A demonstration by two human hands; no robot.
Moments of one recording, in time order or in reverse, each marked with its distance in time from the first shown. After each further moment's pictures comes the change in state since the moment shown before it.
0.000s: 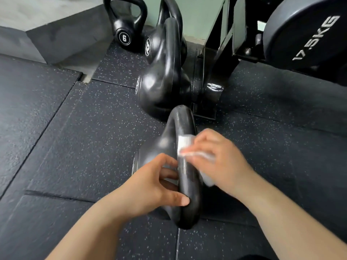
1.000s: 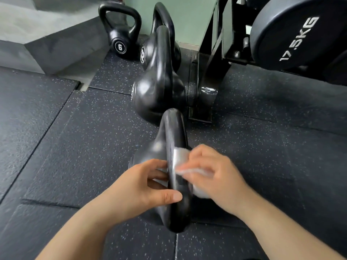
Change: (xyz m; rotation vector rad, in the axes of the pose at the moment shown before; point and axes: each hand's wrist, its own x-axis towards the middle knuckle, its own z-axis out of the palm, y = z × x) left_hand -0.003 -0.001 0.001 0.163 0.074 0.106; right_hand -0.028 0.008 0.001 0.215 -0.009 0.003
